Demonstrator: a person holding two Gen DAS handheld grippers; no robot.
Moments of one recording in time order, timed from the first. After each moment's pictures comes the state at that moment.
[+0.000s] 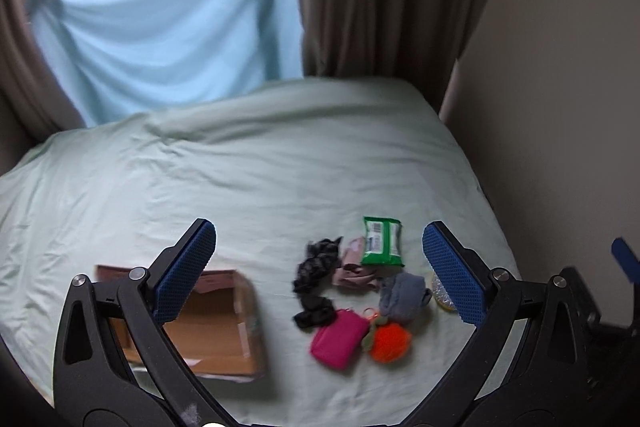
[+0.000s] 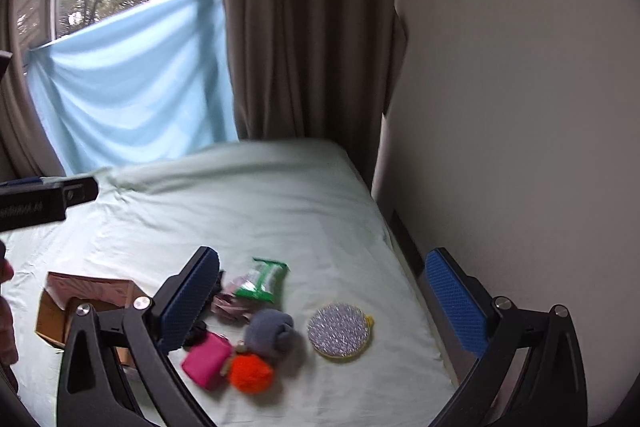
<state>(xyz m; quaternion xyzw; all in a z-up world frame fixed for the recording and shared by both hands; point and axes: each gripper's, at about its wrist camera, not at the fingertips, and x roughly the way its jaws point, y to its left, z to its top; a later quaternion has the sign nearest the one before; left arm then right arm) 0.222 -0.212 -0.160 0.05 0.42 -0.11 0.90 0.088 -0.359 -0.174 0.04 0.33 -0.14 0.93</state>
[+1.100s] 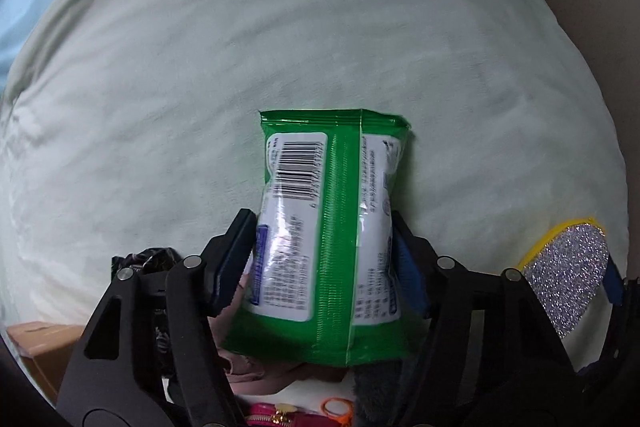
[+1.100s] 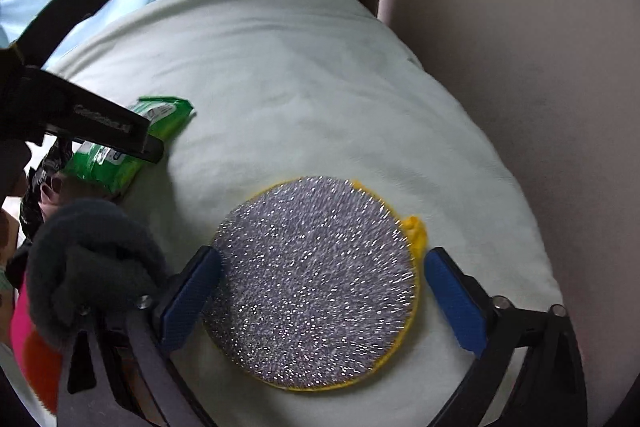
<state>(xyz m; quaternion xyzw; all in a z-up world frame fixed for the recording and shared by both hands) 0.365 -0.359 -0.497 0.16 0.61 -0.17 0.76 0.181 -0.422 -0.477 0.07 0.46 -0.14 0.87</state>
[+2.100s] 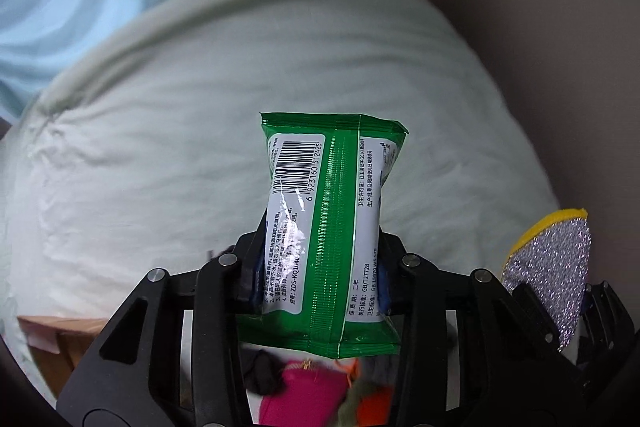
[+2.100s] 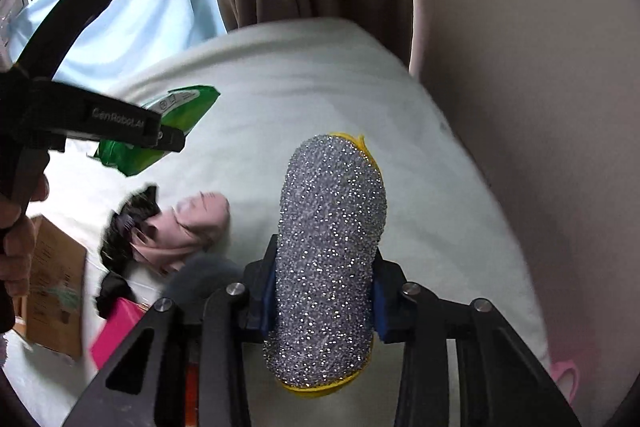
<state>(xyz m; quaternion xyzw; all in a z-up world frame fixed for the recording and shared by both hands) 0.333 -0.307 -0.351 0.11 0.53 -0.18 0.82 0.162 -0.414 -0.390 0.09 0.42 -0.08 0.90</state>
